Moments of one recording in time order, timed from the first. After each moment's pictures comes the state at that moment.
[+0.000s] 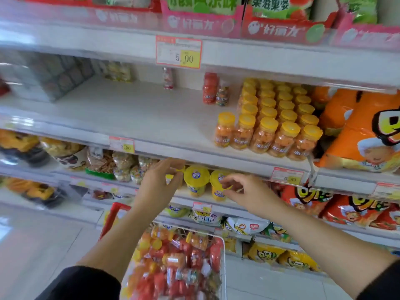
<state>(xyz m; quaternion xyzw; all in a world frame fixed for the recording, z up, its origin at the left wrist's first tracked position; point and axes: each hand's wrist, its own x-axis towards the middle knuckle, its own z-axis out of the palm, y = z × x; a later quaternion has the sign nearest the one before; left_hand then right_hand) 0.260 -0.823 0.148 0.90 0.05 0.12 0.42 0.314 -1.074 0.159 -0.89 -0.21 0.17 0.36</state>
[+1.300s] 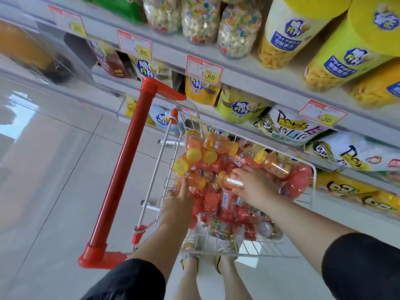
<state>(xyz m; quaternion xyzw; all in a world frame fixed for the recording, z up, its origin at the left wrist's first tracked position) 0.098 -0.740 -0.239 0.92 0.01 -0.39 -0.04 0.236 -0.918 -0.222 -0.90 -0.19 0.39 0.02</state>
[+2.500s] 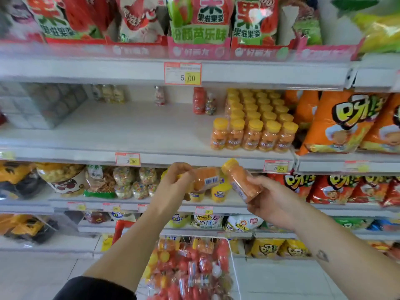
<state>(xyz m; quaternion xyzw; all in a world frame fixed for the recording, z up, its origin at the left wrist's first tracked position) 0.218 -0.832 0.209 0.74 0.06 -0.04 0.67 0.237 -1.074 0.208 -0.54 0.16 0.28 0.78</state>
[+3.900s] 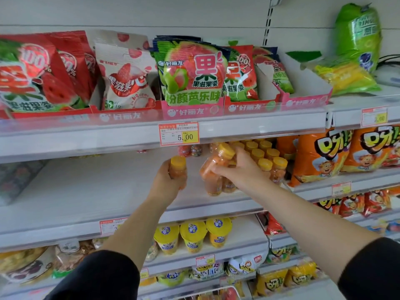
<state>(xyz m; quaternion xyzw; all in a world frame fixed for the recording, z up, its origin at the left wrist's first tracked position) 0.395 -0.805 0.232 0.80 -0.01 0.02 0.60 0.346 -1.003 0.288 -0.82 -0.01 -0.06 0.56</state>
